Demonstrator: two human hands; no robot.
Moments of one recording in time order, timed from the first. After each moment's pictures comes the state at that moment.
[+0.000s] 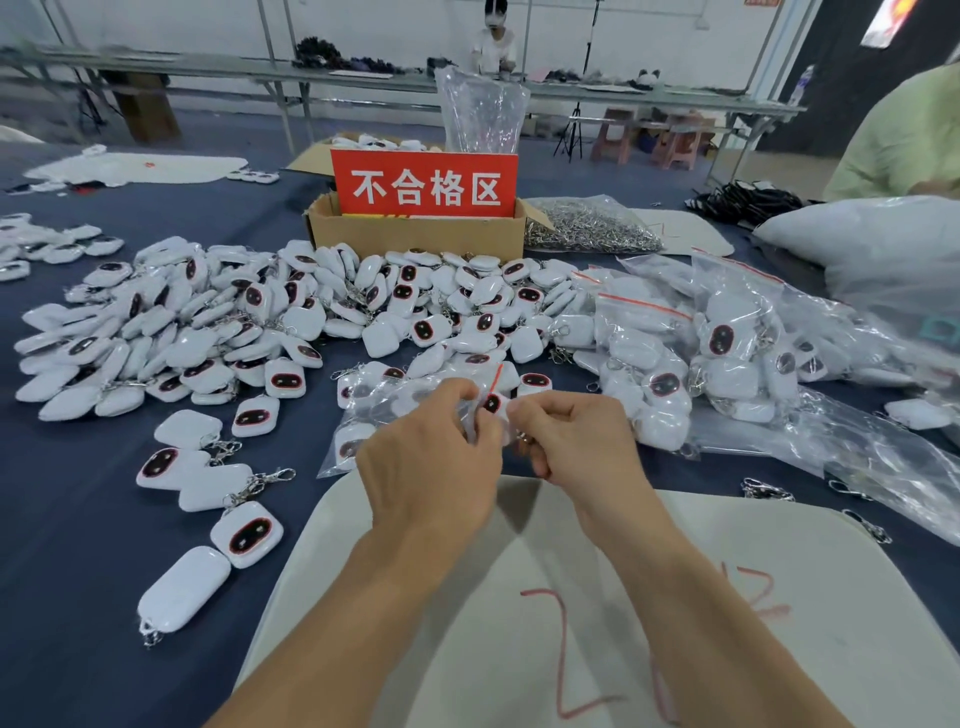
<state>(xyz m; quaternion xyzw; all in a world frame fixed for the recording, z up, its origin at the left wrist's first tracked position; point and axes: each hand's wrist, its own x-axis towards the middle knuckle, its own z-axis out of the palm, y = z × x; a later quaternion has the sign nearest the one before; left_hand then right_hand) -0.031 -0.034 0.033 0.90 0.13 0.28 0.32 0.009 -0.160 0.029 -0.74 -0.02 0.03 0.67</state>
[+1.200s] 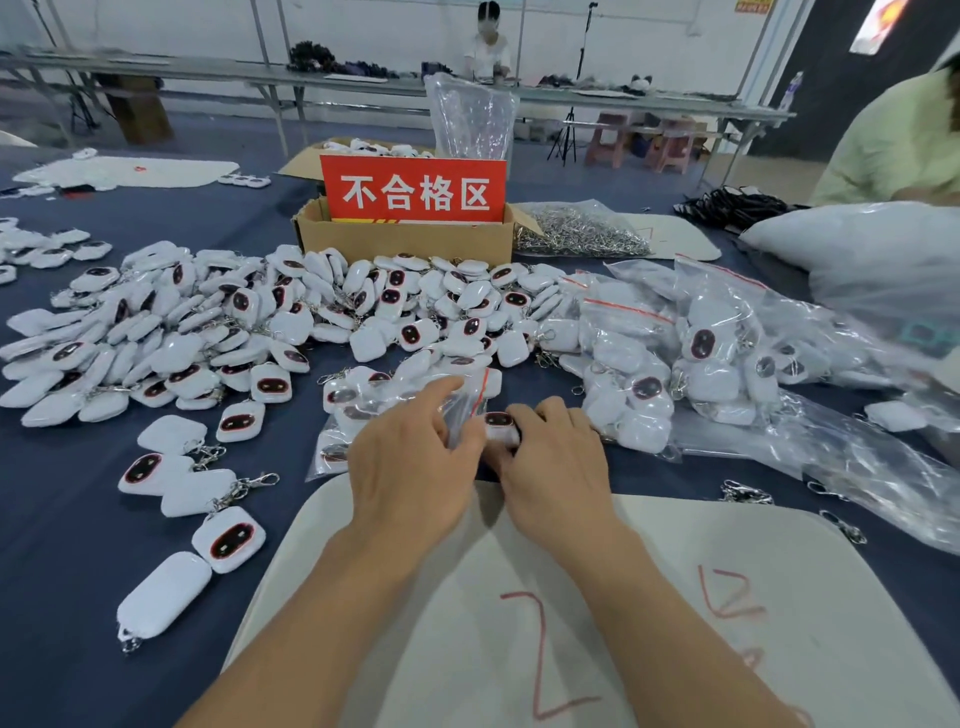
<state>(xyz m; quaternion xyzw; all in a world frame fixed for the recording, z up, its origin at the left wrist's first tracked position) -0.021 -0.021 0.021 0.91 0.06 0.26 0.33 0.010 -0.158 0.002 -0.97 -0.09 -0.11 0.19</state>
